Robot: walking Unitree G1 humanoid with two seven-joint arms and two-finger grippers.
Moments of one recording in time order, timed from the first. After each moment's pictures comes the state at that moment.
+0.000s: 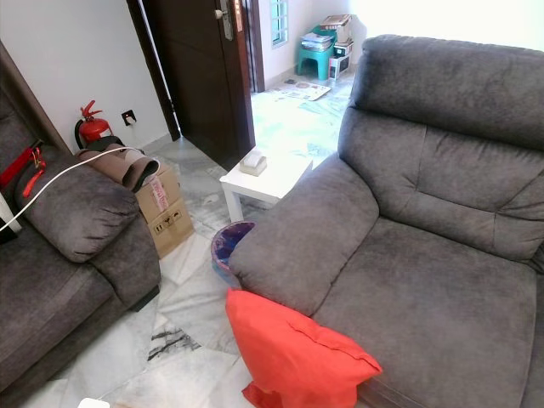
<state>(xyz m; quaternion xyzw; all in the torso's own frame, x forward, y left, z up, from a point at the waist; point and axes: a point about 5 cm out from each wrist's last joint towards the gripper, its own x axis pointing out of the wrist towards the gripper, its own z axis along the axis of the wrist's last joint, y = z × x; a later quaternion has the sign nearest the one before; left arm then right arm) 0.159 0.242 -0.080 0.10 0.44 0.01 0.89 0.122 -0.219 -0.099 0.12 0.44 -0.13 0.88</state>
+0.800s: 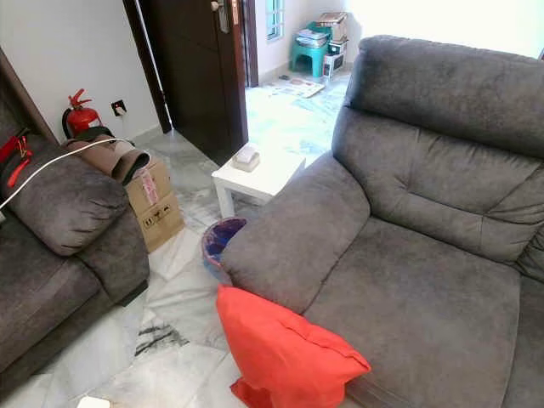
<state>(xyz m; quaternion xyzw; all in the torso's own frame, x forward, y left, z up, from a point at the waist) 0.161 0.241 -0.078 0.09 0.42 0.01 0.90 0.144 -0.221 -0.087 0.12 0.38 -0.12 0.91</state>
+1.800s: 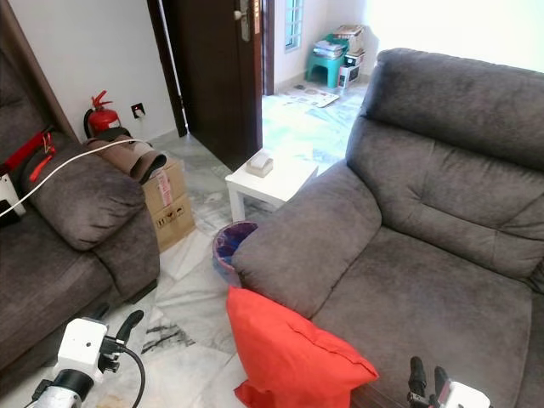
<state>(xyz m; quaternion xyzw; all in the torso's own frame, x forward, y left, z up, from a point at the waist) 0.225 0.227 0.040 0.14 0.03 -0.02 0.99 0.185 -0.274 -0.019 0.10 0.09 -0.15 0.98</state>
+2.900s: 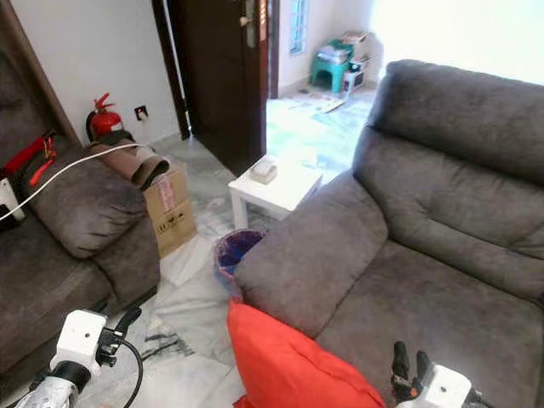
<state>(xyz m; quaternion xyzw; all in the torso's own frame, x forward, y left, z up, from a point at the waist) 0.230 0.237 0.043 0.15 0.05 -0.02 0.99 0.216 -0.245 -0.012 0.13 0.07 -0.11 0.98</state>
